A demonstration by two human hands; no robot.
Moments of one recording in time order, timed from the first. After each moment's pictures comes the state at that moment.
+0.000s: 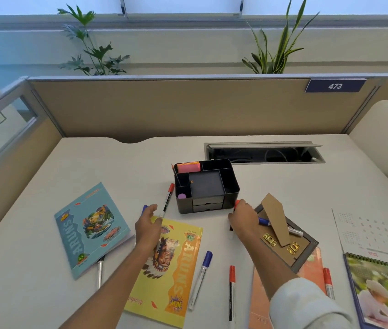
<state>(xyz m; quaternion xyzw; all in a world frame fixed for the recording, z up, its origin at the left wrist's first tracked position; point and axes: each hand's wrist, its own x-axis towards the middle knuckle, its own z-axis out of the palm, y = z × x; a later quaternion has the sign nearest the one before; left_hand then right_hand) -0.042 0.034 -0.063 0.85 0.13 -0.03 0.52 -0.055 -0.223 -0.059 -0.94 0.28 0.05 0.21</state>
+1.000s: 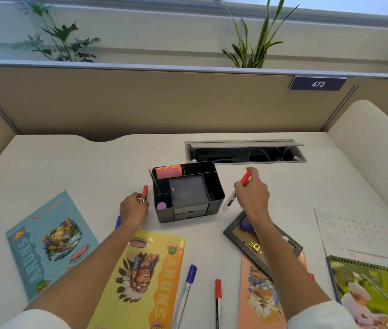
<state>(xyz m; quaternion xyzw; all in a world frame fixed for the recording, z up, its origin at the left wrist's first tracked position) 0.057 0.001 -0.064 0.92 0.11 -0.05 0.37 -0.025 -0.273 0.011 -0.87 0.30 -0.13 0.36</state>
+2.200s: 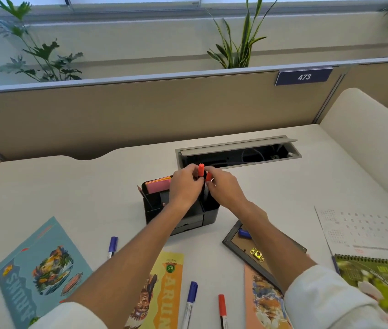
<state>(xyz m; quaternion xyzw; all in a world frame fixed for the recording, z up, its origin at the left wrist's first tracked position) 0.064 -0.149 0.025 0.89 -0.17 0.01 0.43 0.030 -0.268 0.007 -0.95 0.07 -0.09 0.29</state>
